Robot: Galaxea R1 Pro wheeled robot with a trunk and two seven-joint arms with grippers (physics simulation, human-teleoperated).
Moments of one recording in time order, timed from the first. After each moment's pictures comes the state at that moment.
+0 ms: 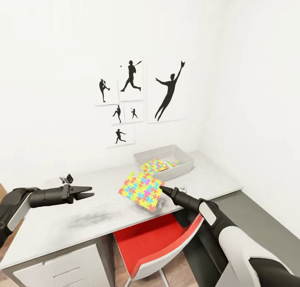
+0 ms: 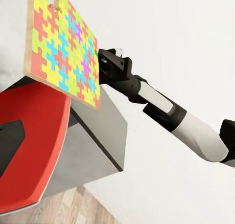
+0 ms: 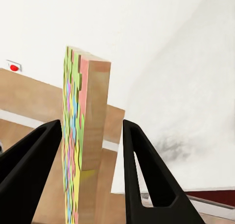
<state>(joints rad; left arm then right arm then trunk) -0.64 0.52 -0.09 -1.00 0.50 1.03 -1.39 -0.81 0.01 -0.07 -0.38 -0.55 0.54 0.90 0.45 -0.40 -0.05</state>
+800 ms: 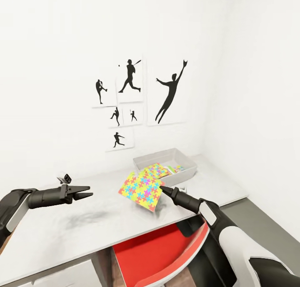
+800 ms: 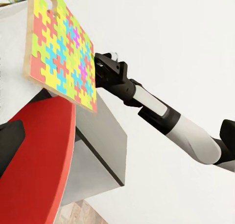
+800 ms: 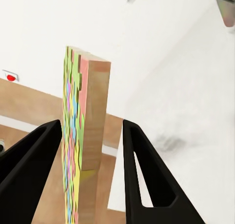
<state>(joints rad) -0.64 0.51 -0.07 -0.99 0.50 1.03 -1.42 -0.81 0.01 -0.07 -0.38 -0.55 0.55 0.91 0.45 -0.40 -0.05</state>
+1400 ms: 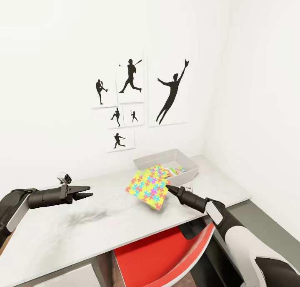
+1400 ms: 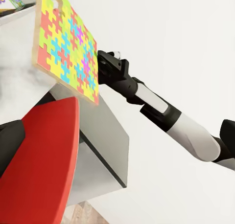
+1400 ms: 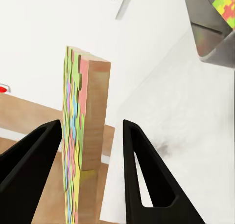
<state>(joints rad) -0.64 0.51 -0.07 -0.99 0.50 1.03 -1.41 -0.81 -0.03 -0.09 -0.39 -0.55 0.56 0.90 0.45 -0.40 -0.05</state>
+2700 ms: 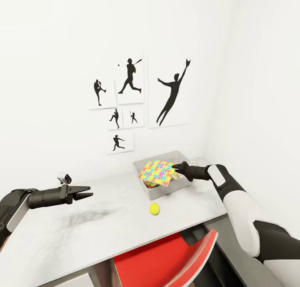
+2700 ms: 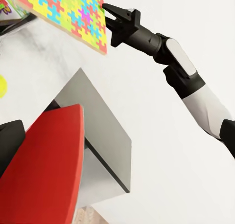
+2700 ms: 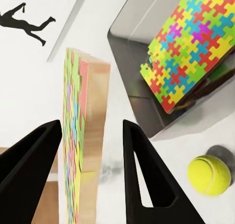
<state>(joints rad) -0.64 0.51 -0.07 -0.99 0.49 1.03 -1.41 -1.06 -0.03 -0.18 -0.47 -0.57 0.85 0.31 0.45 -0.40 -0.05</state>
